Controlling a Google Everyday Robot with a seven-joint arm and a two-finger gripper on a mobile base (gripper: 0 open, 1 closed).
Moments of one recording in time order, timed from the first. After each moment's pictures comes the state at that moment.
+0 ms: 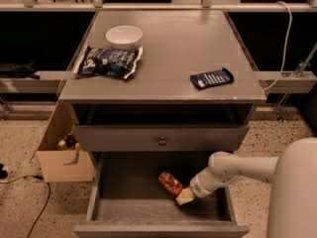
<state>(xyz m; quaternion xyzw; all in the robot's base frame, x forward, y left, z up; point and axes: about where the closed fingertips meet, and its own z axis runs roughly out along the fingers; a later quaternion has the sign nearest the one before) 0.483 -0.115 0.354 -0.31 0.92 0.25 0.06</state>
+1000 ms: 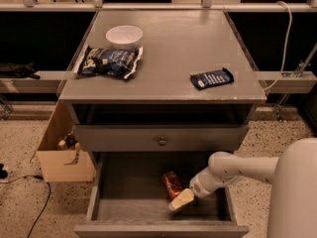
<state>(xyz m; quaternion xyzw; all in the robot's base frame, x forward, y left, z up) 0.483 -0.115 0.354 -0.31 0.92 0.25 0.06</state>
